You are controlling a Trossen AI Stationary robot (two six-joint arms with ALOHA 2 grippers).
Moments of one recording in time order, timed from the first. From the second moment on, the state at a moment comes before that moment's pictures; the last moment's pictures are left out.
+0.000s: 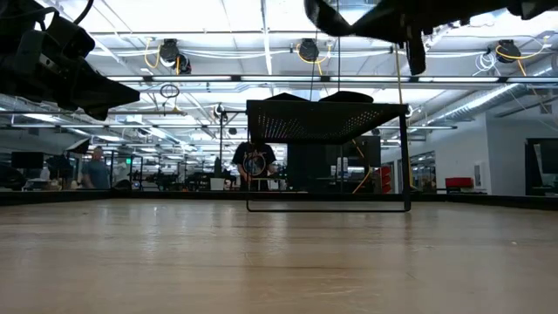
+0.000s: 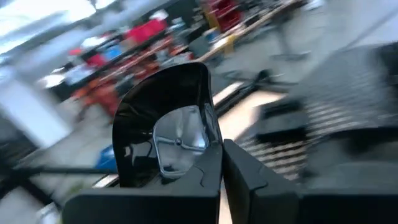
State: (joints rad) left arm -0.08 0.16 0.02 0.06 -0.20 -0.03; right arm 0.24 1.08 0.57 0.43 0.63 0.59
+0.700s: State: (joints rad) left arm -0.08 0.16 0.02 0.06 -0.20 -0.03; right arm 0.03 0.98 0.57 0.08 0.65 0.68
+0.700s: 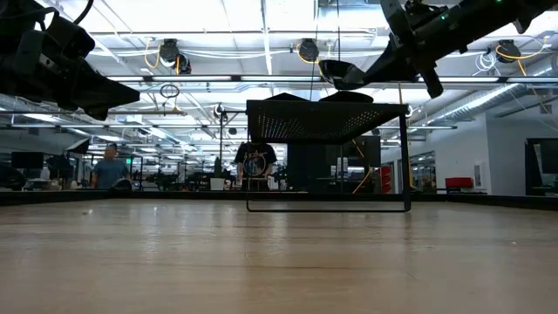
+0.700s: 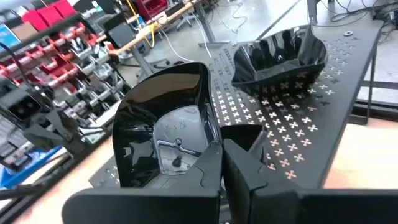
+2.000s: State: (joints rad) left arm -0.08 0.16 0.02 0.06 -0.20 -0.03; right arm 0.03 0.97 0.57 0.08 0.68 0.57
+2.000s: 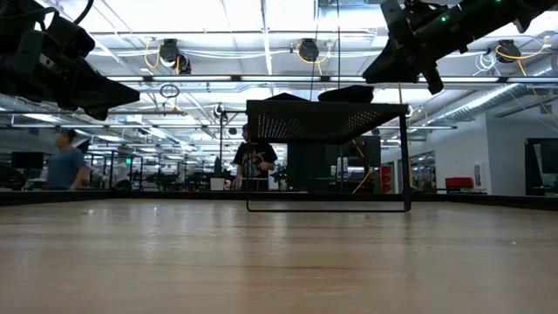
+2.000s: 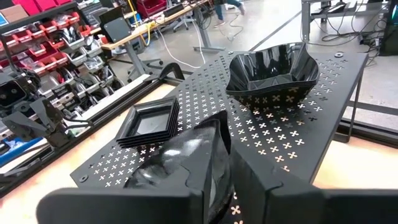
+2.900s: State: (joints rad) left arm -0.08 0.16 0.02 0.06 -0.20 -0.03; right arm 0.30 0.98 0.57 0.46 0.14 0.29
